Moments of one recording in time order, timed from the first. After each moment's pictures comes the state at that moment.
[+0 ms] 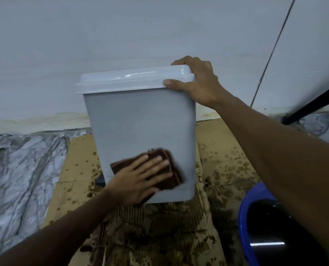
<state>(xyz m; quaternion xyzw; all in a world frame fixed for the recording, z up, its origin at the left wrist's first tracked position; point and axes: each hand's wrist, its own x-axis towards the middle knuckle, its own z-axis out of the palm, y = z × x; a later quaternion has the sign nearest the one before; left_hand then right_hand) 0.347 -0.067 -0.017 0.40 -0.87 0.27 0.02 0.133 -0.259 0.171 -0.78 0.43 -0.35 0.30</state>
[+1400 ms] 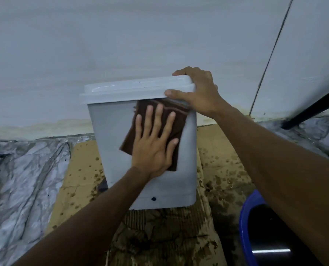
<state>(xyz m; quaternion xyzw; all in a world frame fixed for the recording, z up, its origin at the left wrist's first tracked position) 0.279 -0.133 0.059 0.61 -0.71 0.25 0.24 0.132 -0.253 0.169 -0.77 0.43 -0.37 0.29</state>
